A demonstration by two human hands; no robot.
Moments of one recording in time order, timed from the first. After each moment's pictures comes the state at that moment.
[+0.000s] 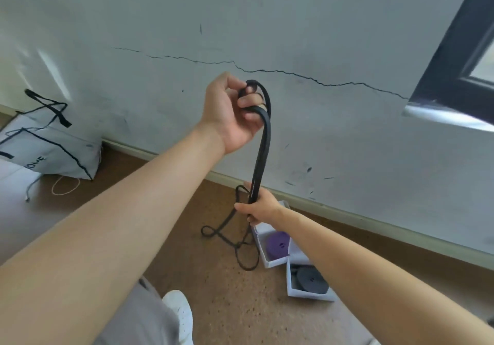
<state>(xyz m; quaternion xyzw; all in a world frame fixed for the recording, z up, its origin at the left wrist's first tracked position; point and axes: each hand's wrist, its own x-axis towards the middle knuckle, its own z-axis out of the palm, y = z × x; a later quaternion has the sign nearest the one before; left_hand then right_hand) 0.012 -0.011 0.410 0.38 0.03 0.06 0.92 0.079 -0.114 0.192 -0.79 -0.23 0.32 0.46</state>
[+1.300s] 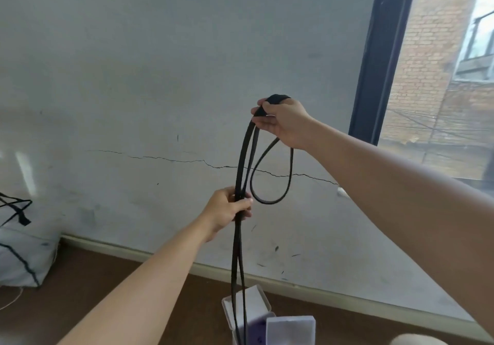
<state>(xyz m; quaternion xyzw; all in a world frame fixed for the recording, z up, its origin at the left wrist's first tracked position) 0.030 -0.029 0.407 0.74 0.01 0.16 0.65 0.115 -0.170 0.595 -0.60 -0.28 0.09 0.74</state>
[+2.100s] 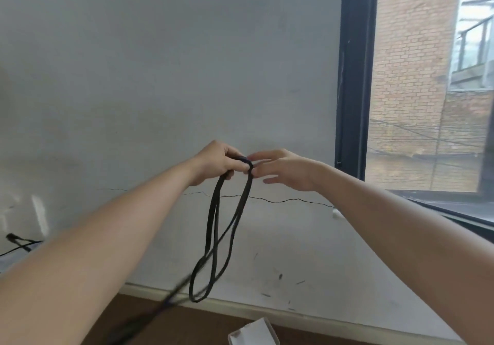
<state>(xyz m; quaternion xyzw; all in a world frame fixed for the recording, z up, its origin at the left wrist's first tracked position) 0.017 -0.043 0.596 0.89 -0.06 0.18 0.42 0.105 -0.239 0.582 -0.75 -0.41 0.17 0.50</state>
